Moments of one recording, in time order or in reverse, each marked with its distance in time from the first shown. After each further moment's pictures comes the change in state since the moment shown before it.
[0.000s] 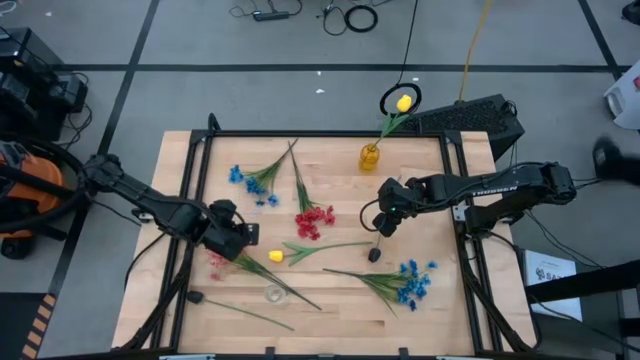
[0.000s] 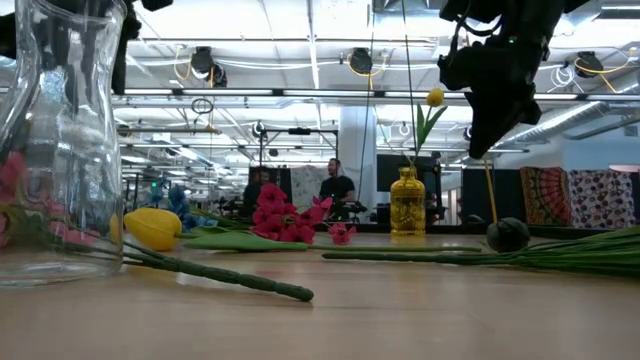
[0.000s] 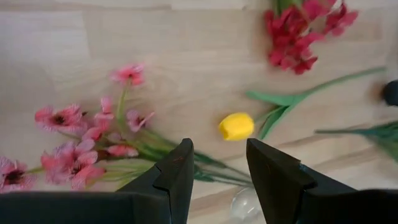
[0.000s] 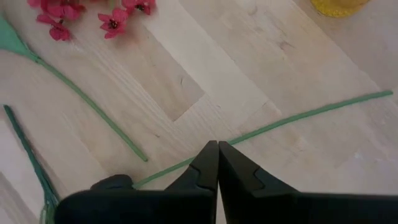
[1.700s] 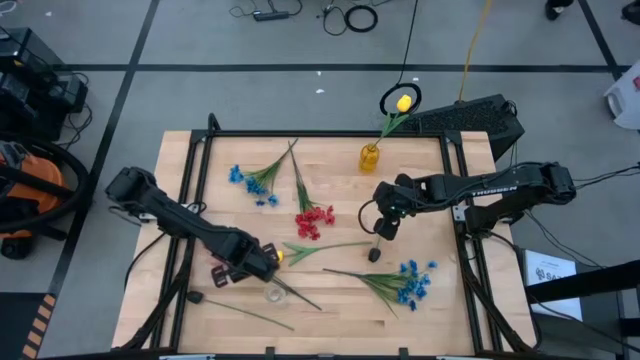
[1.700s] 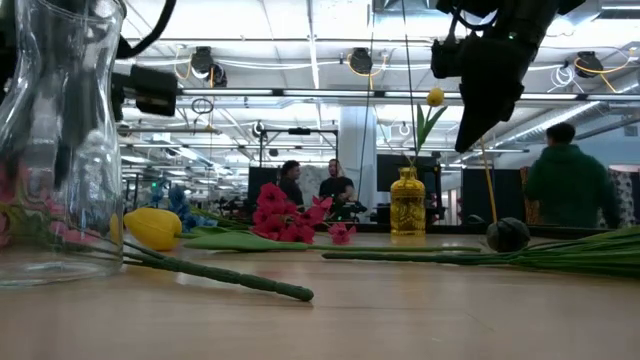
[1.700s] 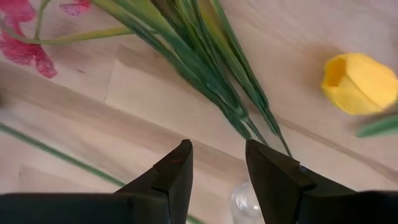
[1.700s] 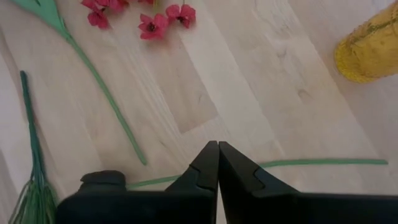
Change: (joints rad) left arm -0.001 0.389 0.000 0.228 0.387 -0.555; right arm 0.000 0.000 0.000 0.085 -0.009 -0.313
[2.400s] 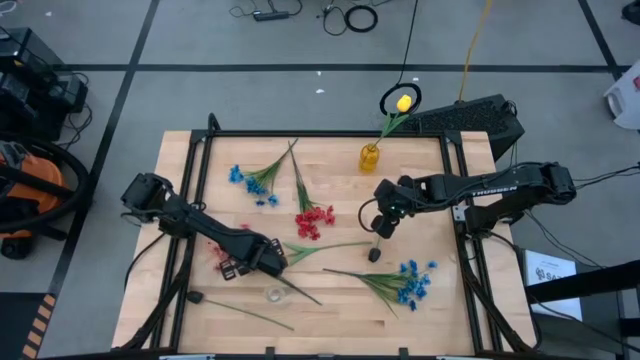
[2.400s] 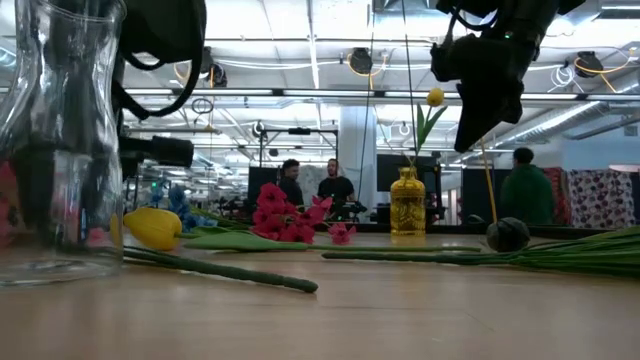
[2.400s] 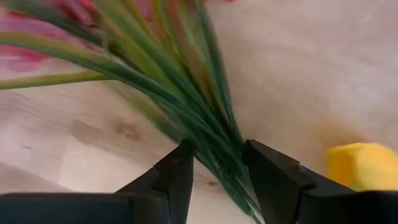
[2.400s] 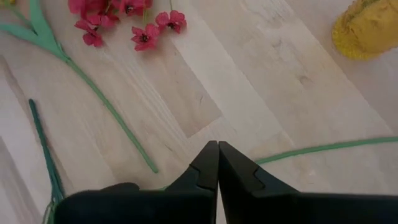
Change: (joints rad) left arm 0.054 0.138 -0.056 0.075 -0.082 0.078; right arm 0.002 0.000 0.000 0.002 0.000 0.166
